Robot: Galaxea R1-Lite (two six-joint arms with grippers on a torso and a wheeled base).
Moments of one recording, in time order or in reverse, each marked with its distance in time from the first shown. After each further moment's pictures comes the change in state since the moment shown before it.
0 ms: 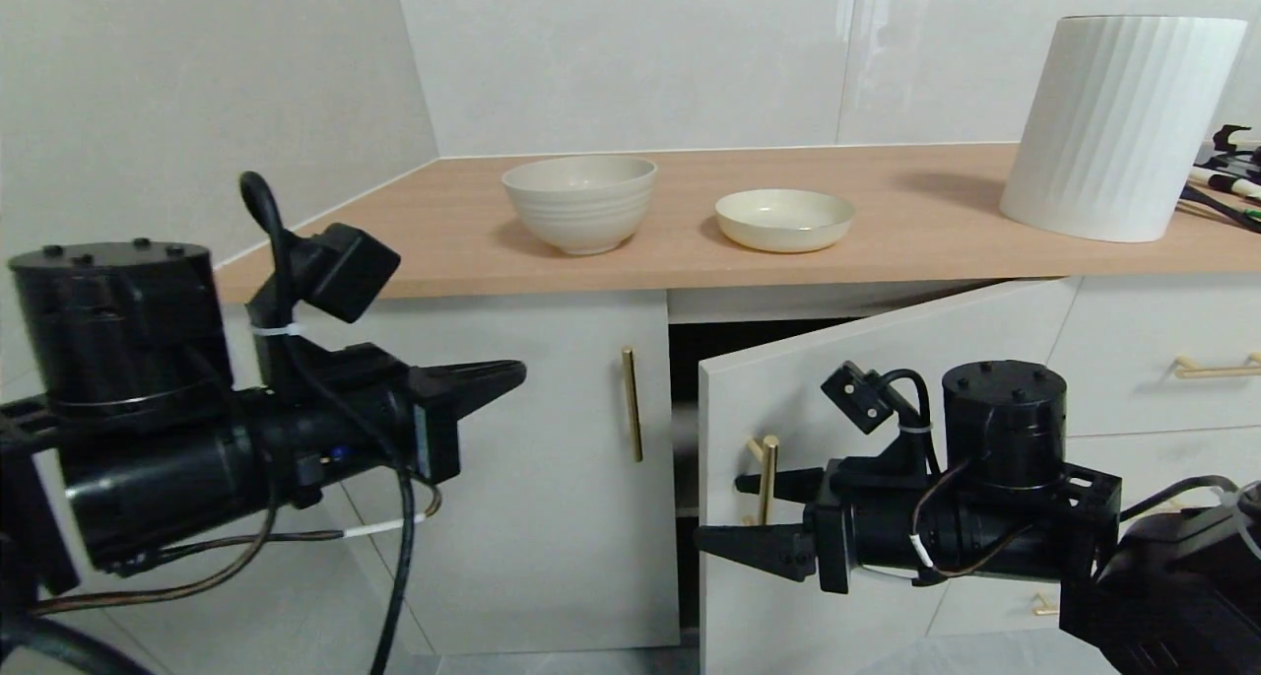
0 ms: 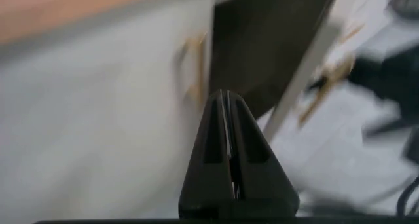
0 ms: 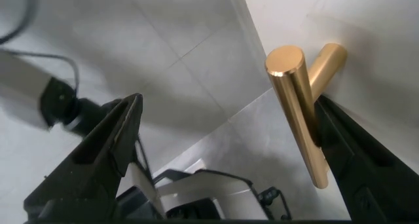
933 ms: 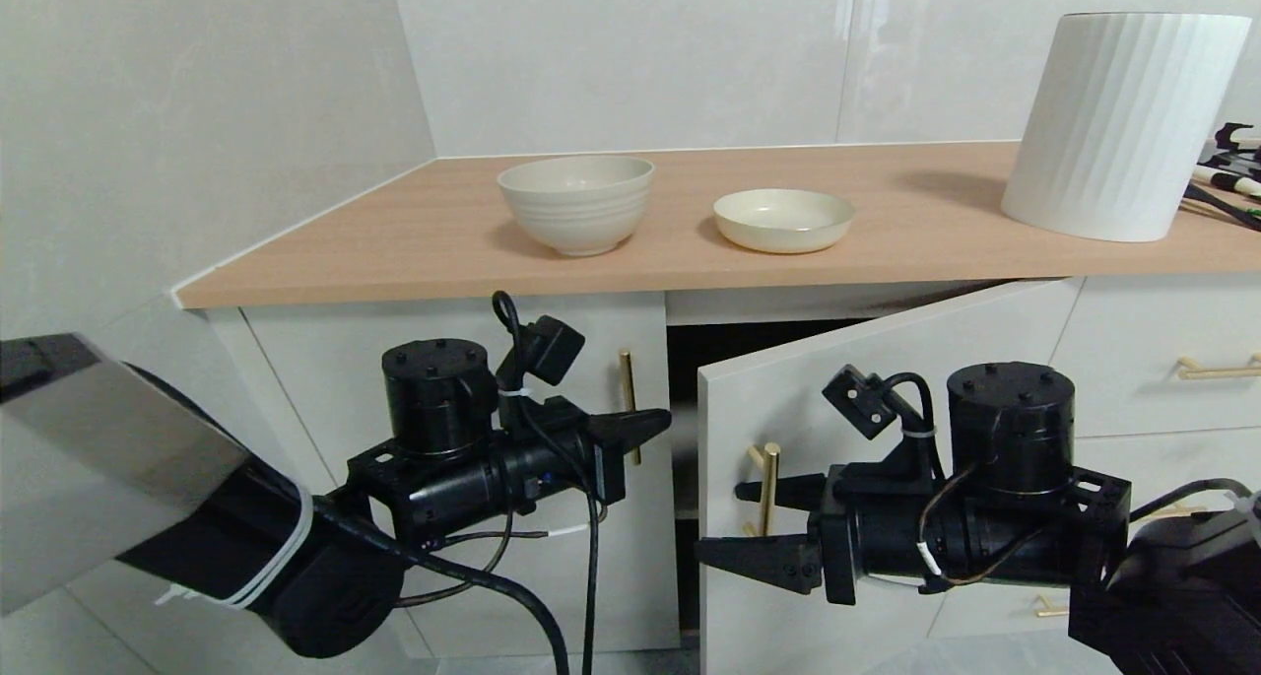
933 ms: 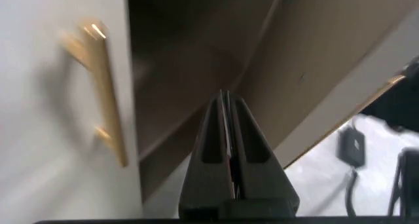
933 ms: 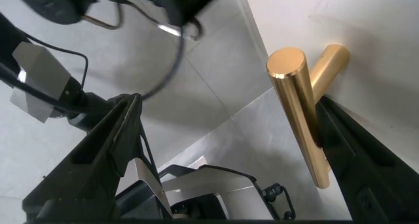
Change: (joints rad) left arm -0.089 0.507 0.004 -0.564 -0.175 -0.155; right arm 0.025 -0.015 0.009 0.004 0.018 0.003
